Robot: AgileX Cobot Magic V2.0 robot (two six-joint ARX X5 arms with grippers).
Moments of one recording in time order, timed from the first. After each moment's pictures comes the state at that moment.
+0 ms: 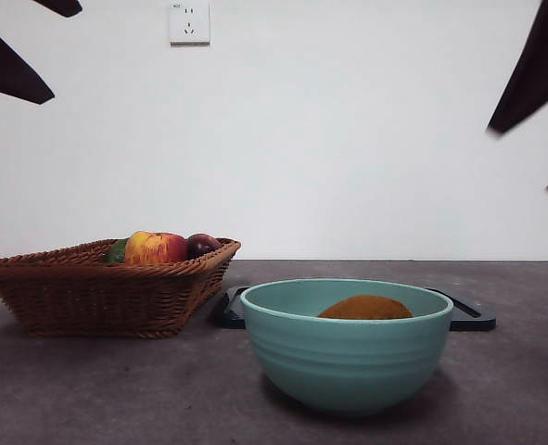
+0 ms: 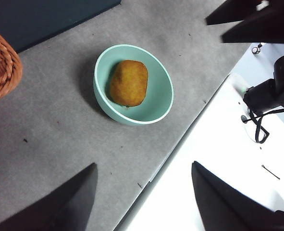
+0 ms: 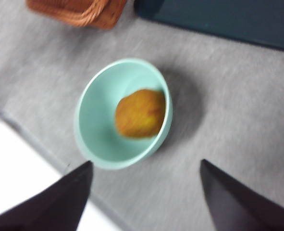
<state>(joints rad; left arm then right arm) -0.48 0.89 0.85 -0.82 0.61 0.01 0.40 0.80 0.65 -0.69 -0.45 0.24</state>
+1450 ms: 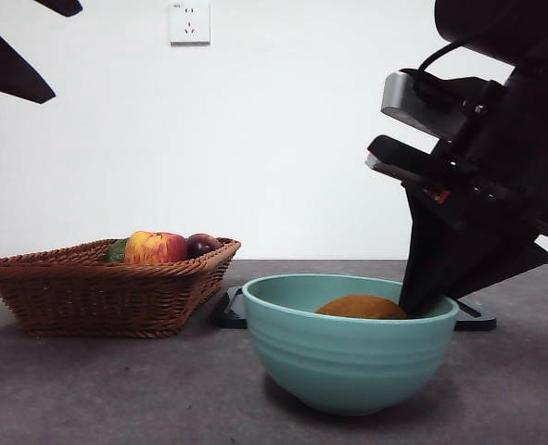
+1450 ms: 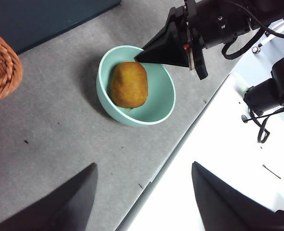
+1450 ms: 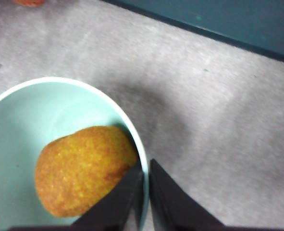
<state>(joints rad) -0.48 0.89 0.85 -0.82 0.61 0.02 0.66 1.27 0.62 -0.27 -0.13 0.35</state>
